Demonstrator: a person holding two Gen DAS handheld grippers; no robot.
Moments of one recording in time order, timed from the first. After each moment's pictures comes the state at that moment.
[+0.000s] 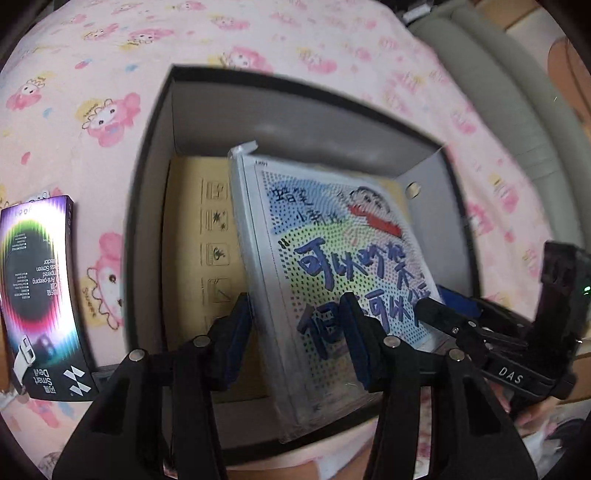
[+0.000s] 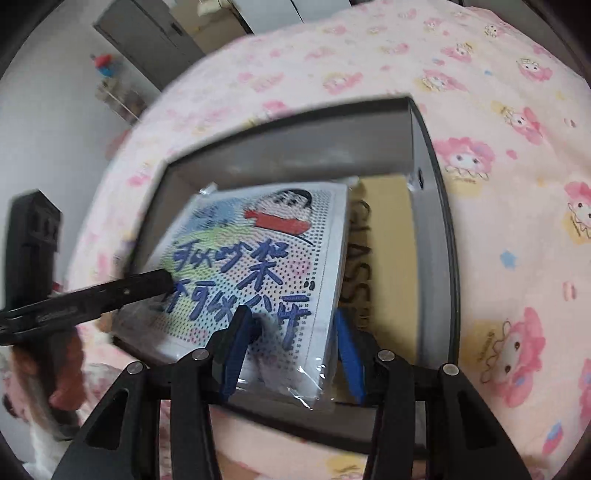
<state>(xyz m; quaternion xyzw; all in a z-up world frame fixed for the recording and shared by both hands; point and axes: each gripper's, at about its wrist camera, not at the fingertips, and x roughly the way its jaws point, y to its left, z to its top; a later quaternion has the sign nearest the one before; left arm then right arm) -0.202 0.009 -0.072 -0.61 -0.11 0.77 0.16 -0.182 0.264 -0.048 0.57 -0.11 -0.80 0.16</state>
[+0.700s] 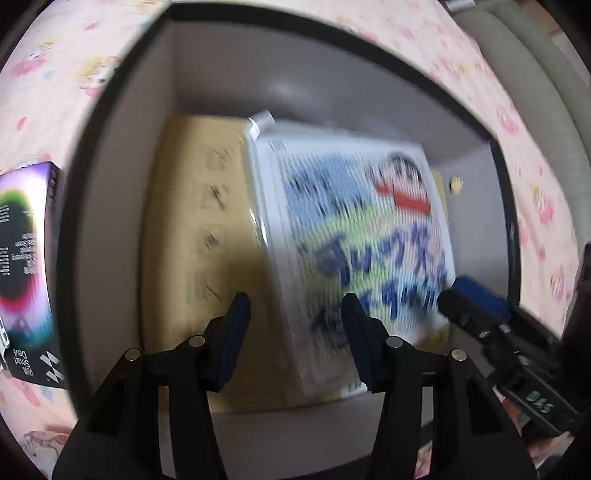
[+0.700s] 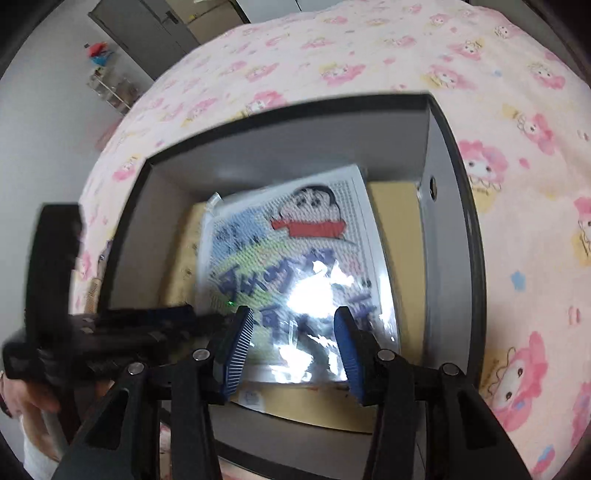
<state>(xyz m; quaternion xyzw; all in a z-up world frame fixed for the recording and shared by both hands) -0.209 0.028 -0.097 -0.65 -0.14 0.74 0.09 -0.211 0.247 -0.060 0.58 -0.10 -0.80 0.15</state>
